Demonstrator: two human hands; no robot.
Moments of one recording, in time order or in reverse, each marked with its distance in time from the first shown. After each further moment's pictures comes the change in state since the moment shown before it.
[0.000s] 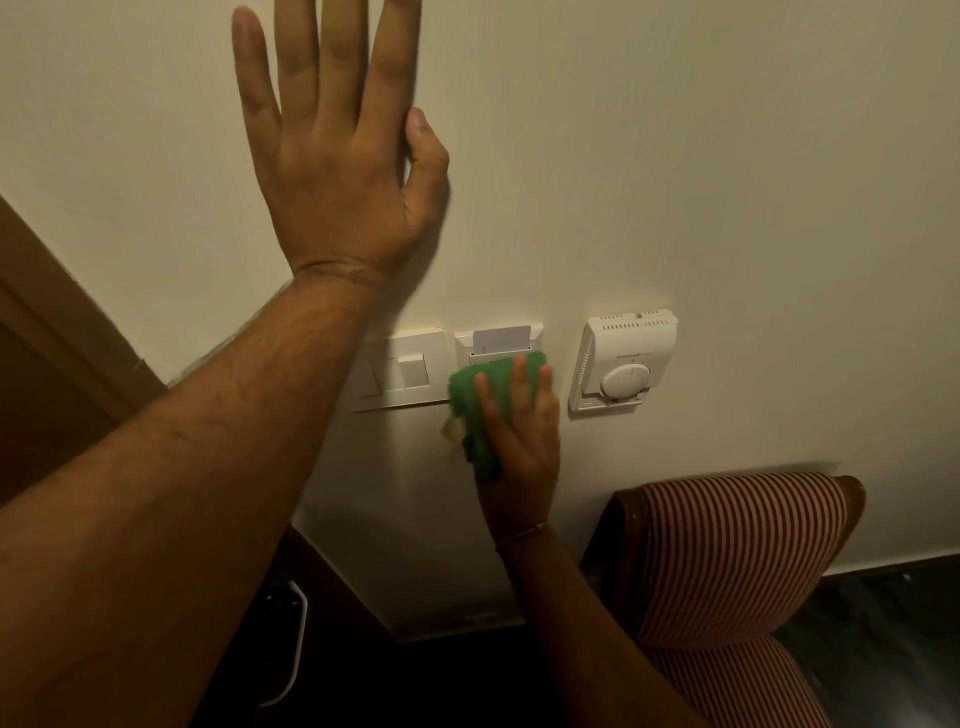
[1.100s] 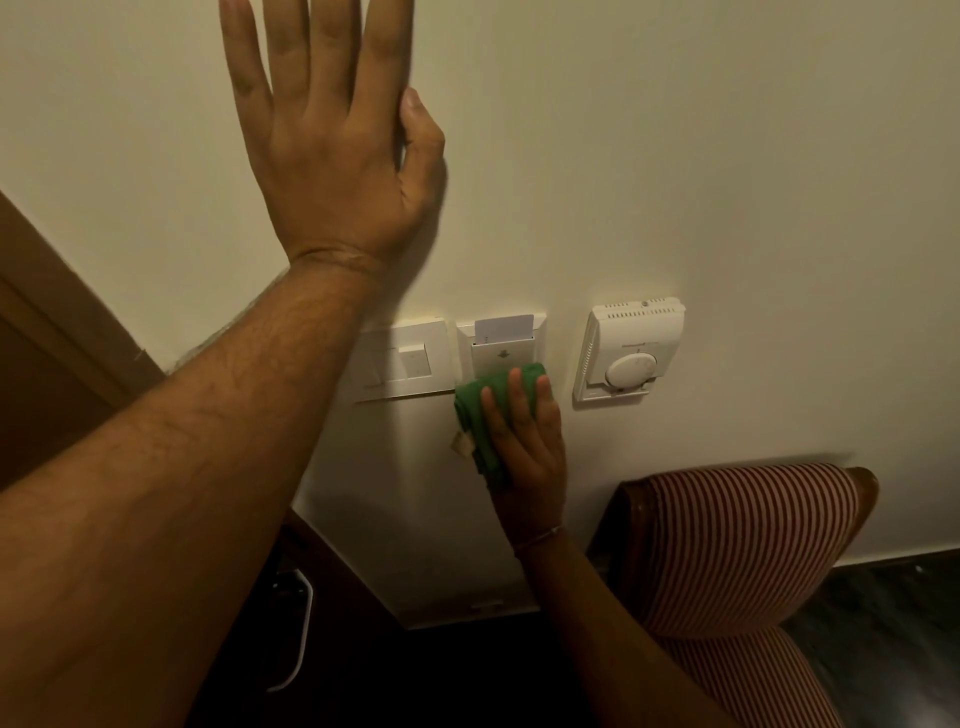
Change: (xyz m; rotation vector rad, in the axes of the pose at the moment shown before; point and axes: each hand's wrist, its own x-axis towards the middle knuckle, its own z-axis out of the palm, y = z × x) left_hand -0.003 0.001 0.000 -0.007 0.038 -0.023; right_hand -0.021 0.021 -0.003 0.041 -0.046 -0.068
